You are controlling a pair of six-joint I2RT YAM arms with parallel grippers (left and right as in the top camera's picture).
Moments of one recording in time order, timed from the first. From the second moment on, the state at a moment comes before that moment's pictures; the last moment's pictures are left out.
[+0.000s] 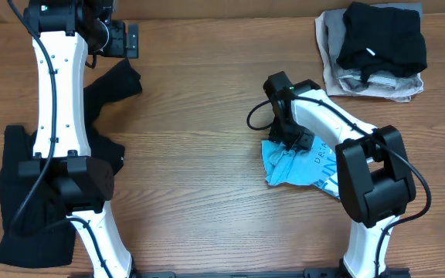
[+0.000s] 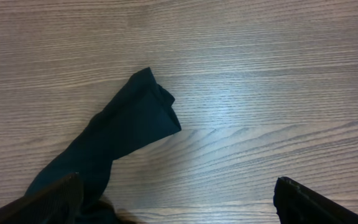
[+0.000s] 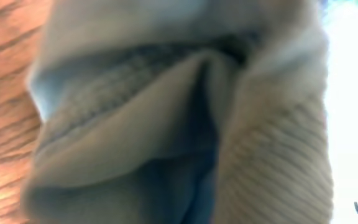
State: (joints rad) left arm 0.05 2.15 2.39 -1.32 0.07 0.05; right arm 0.37 2.07 1.43 -0.99 0.18 0.72
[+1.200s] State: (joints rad) left arm 0.05 2.15 2.39 -1.34 0.07 0.05; right arm 0.04 1.87 2.18 -1.43 0.06 0.44
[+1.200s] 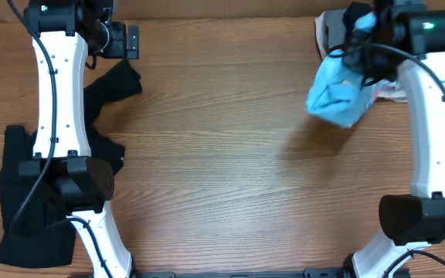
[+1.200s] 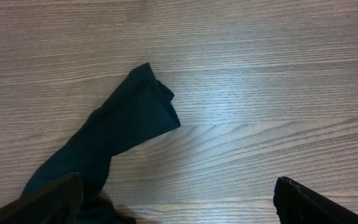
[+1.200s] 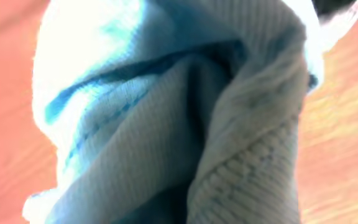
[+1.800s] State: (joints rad) left arm 0.05 2.15 2.39 -1.32 0.07 0.05; right arm -0.14 1.89 2.32 -0.98 0.35 -0.22
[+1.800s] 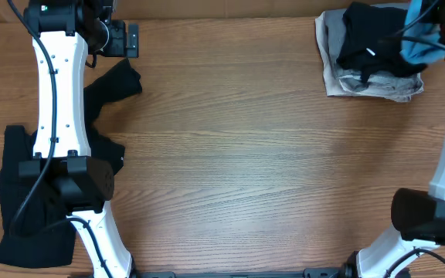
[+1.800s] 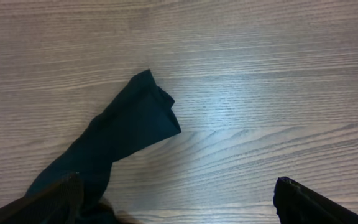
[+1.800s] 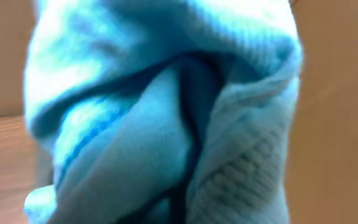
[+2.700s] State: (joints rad) left arm 0.05 2.14 2.39 -1.25 0.07 0.01; right arm -0.19 2.20 2.32 -0.79 0.40 -0.45
